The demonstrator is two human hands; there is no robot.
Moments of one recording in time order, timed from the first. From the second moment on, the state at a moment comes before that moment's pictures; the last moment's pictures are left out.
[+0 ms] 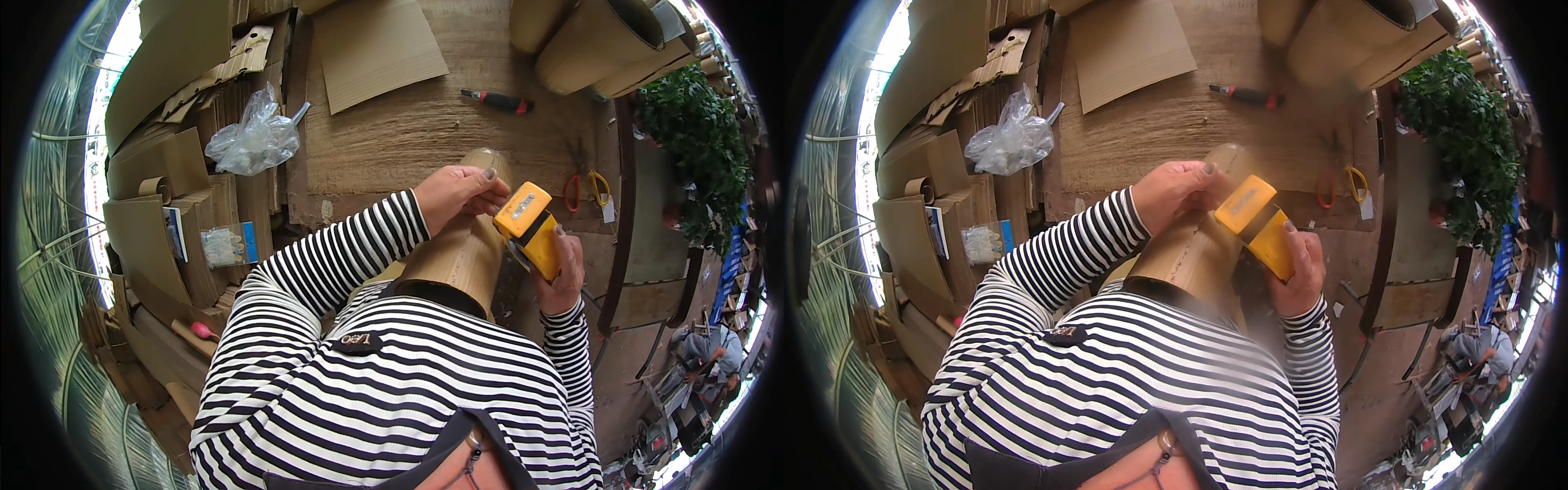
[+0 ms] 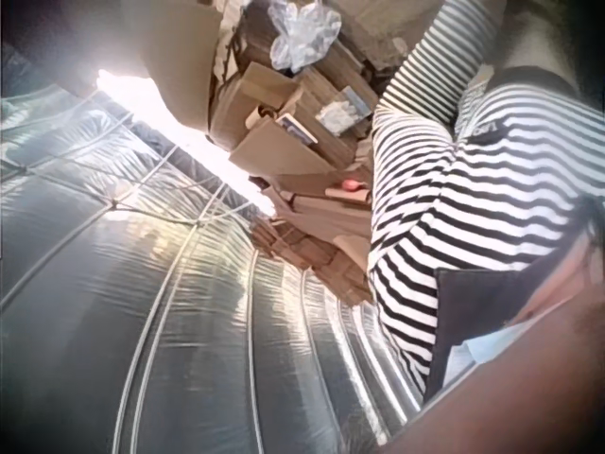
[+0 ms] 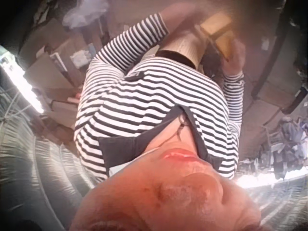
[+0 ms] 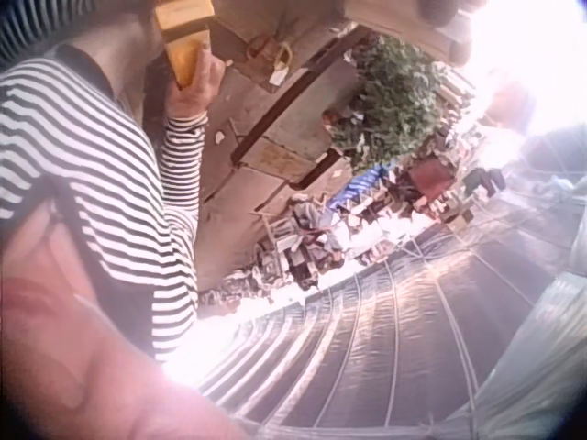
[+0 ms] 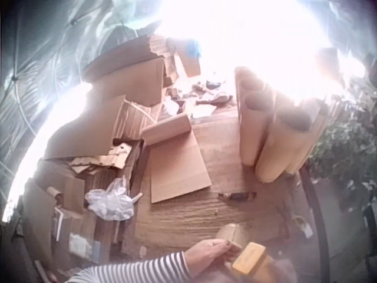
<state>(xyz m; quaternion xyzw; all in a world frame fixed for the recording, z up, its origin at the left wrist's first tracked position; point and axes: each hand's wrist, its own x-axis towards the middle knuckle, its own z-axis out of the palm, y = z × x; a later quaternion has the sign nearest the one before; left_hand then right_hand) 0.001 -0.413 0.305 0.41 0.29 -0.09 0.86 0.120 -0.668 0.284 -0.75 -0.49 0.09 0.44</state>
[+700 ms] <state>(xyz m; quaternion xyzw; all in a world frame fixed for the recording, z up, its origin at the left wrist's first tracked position) -0.032 -0.369 0.334 0.52 0.36 0.05 0.77 0.154 -0.686 0.327 -0.70 -0.47 0.26 0.46</state>
